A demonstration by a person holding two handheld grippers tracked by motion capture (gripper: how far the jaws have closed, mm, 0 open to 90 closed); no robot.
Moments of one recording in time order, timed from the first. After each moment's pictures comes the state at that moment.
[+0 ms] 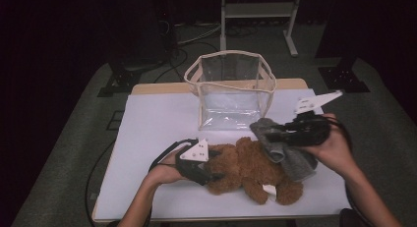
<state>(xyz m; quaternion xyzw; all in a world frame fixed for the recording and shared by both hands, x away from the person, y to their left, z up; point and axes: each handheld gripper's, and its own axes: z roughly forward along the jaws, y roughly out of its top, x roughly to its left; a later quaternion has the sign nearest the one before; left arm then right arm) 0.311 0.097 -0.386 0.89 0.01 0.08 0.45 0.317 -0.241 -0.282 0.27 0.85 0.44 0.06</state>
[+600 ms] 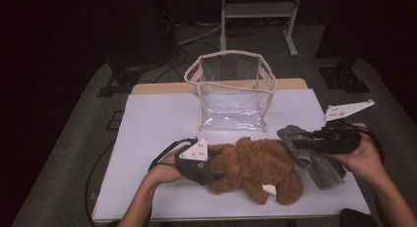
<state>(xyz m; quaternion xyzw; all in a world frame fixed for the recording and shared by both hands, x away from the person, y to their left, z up) 0.312 0.098 -0.385 0.89 0.01 0.07 0.45 0.308 -0.297 -0.304 0.31 0.85 0.42 0.06</state>
